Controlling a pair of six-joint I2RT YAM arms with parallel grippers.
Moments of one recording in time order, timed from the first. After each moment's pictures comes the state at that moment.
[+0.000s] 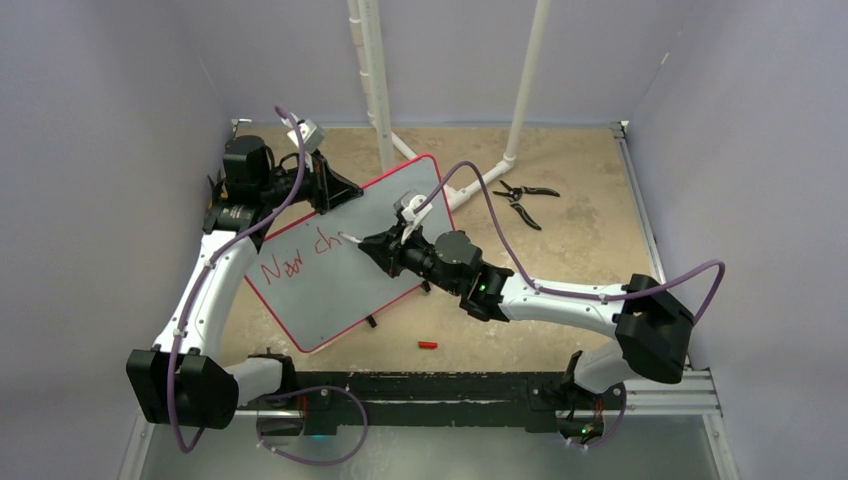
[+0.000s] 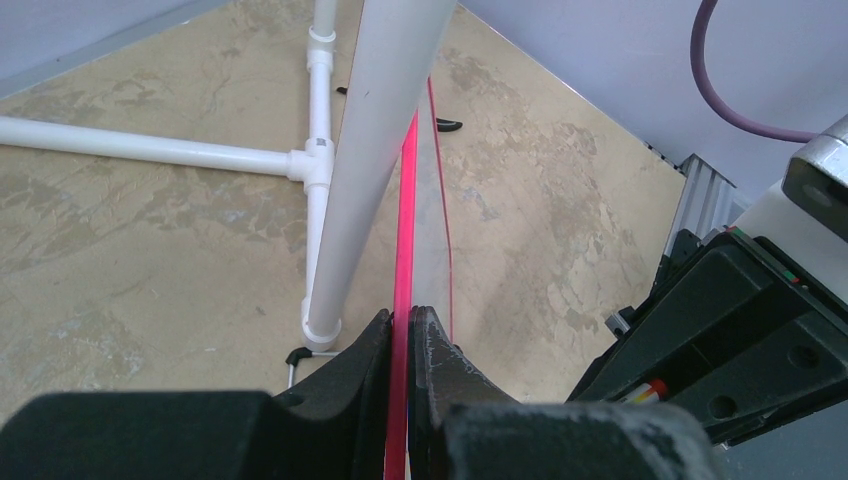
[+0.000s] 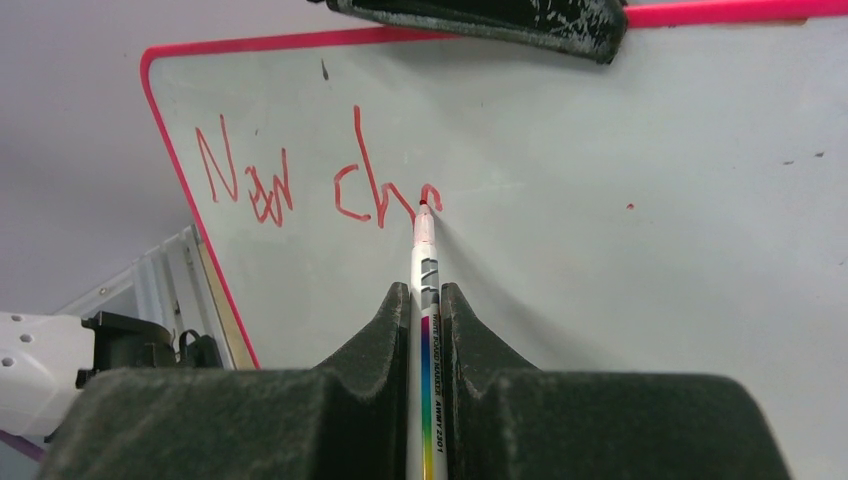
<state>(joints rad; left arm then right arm) -0.07 1.20 1.13 -0.27 0.93 -0.05 1.09 1.47 0.91 0.58 0.11 0.27</state>
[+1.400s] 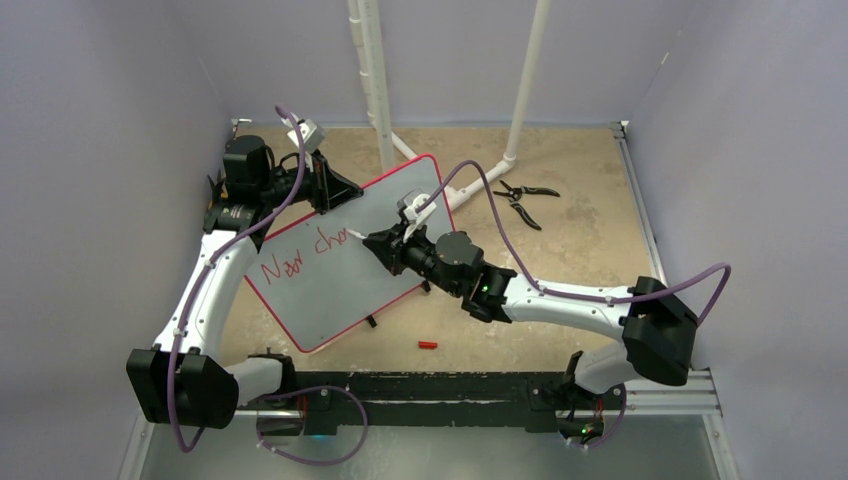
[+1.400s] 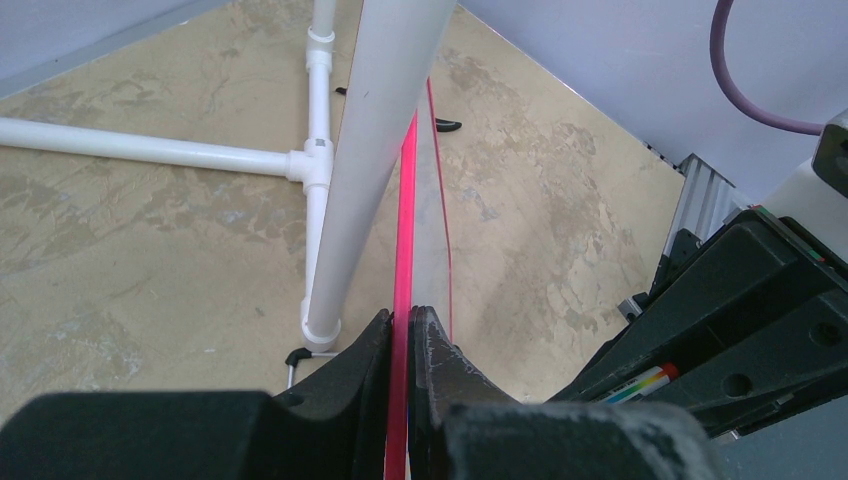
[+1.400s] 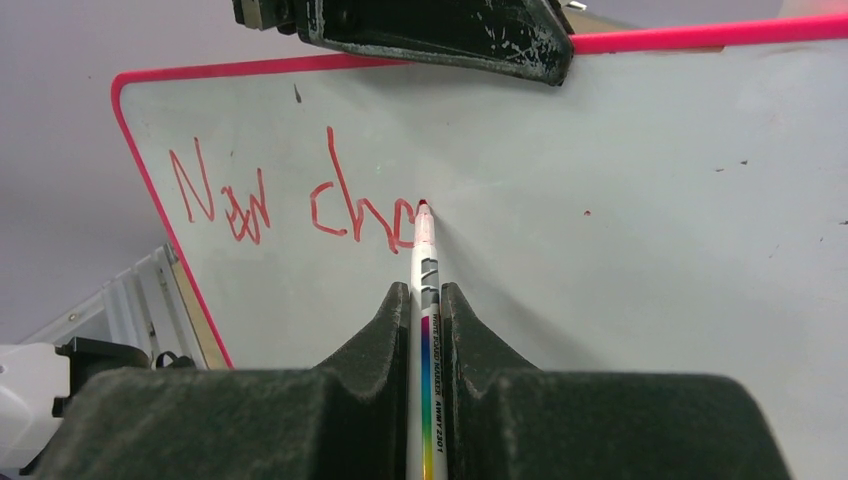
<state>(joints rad) -0.07 1.20 1.13 -0.26 0.93 -0.05 1.10 1.44 0.92 0.54 0.19 0.25</state>
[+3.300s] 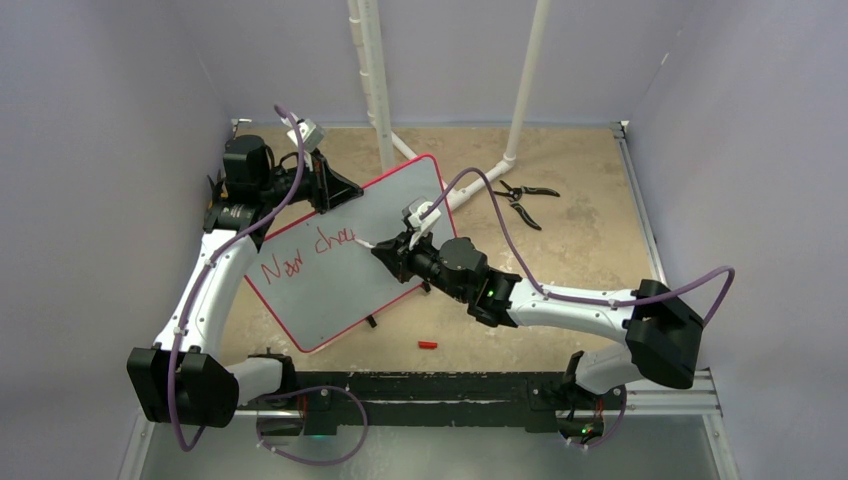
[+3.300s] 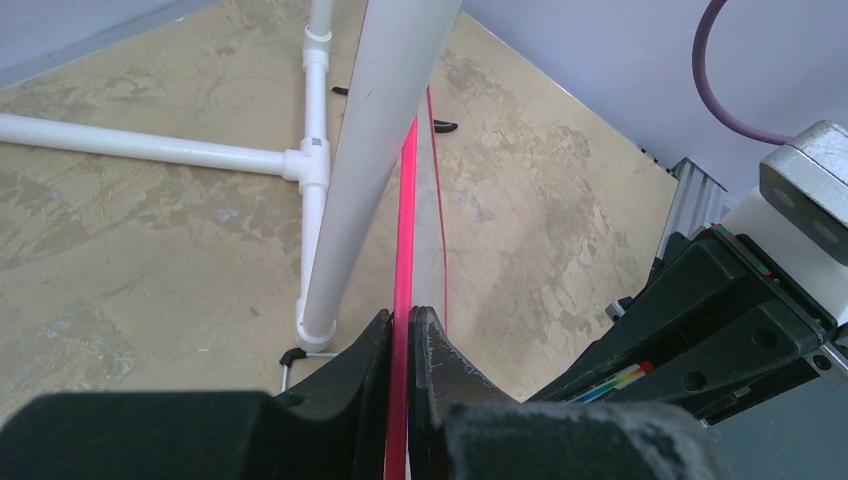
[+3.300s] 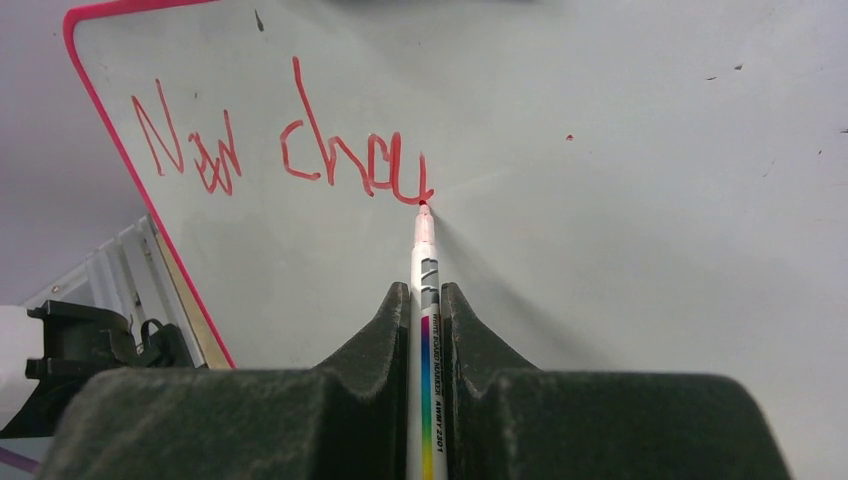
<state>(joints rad) -0.07 1.21 1.13 -0.26 0.94 -0.07 1.09 1.41 0.85 0.52 0.18 0.27</state>
